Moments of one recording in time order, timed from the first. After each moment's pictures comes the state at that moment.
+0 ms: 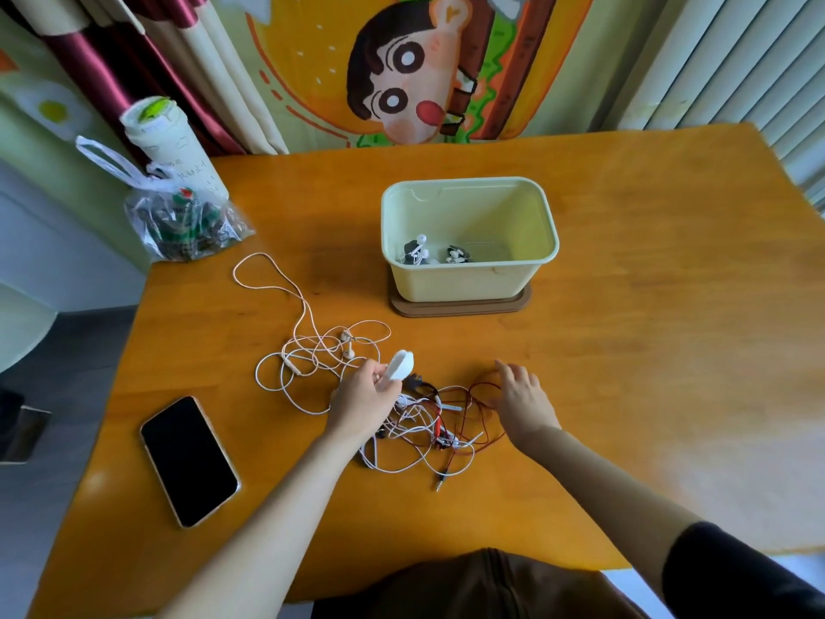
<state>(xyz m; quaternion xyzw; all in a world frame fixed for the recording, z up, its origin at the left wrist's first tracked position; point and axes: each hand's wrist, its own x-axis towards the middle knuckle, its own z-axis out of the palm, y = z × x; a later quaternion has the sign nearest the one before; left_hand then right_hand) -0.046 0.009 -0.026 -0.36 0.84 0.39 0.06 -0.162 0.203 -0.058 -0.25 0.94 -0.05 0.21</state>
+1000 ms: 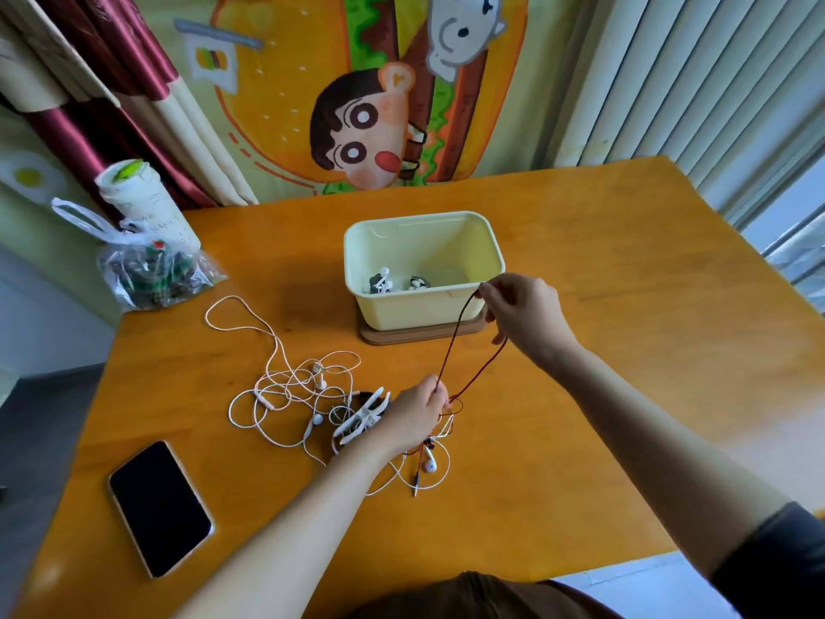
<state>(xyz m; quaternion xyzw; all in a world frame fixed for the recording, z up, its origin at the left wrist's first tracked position) -0.091 0.074 0.008 -0.16 0.85 0.47 0.18 -0.211 0.198 0.103 -0.22 0.87 -0.43 0.07</state>
